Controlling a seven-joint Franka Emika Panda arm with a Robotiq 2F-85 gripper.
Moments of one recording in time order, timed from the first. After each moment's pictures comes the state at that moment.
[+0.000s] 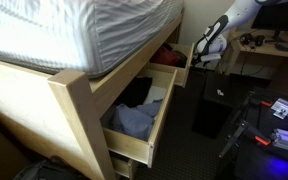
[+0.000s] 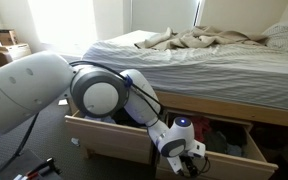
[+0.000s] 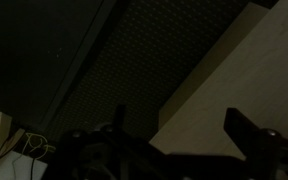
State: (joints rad) arm -0.47 1.09 -0.19 -1.57 0.09 2.90 0.08
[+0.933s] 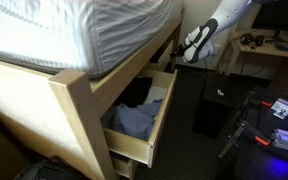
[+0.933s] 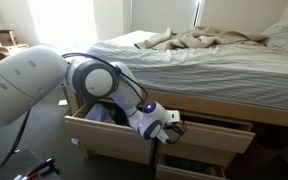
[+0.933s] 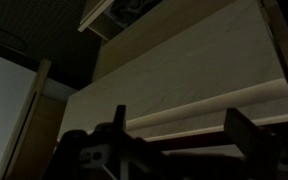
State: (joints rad) arm -0.26 1.07 -0.16 -1.66 0.04 3.47 0.08
